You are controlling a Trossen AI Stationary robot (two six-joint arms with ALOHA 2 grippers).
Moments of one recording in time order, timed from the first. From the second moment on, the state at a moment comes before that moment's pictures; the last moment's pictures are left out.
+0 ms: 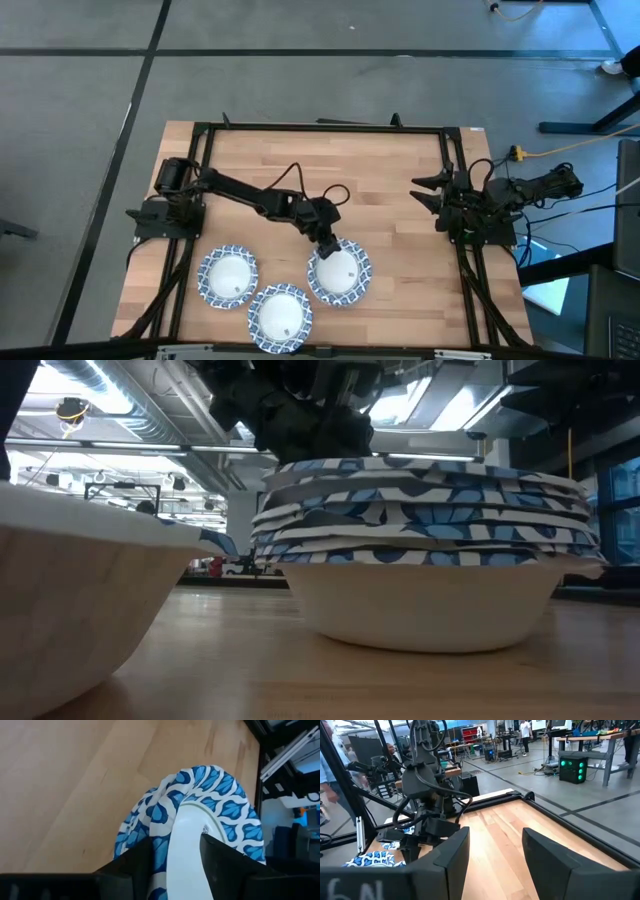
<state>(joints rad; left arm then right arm) -0.07 1.86 1.18 -0.06 0.24 -0.75 0.34 0.28 0.39 -0.16 0.60 0.20</state>
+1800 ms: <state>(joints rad) -0.28 1.51 1.18 -1.12 0.01 -0.57 0.34 0.28 0.39 -0.17 0.61 0.18</state>
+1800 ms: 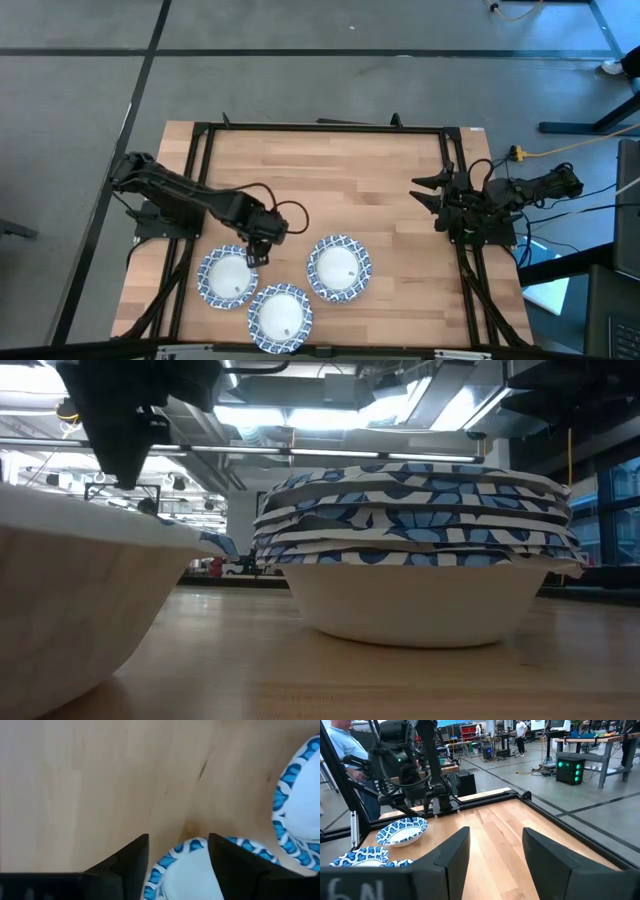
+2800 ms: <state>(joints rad) -0.39 1.57 1.02 -1.04 0.07 -0.37 0.34 0.29 0.39 -0.19 0.61 0.18</state>
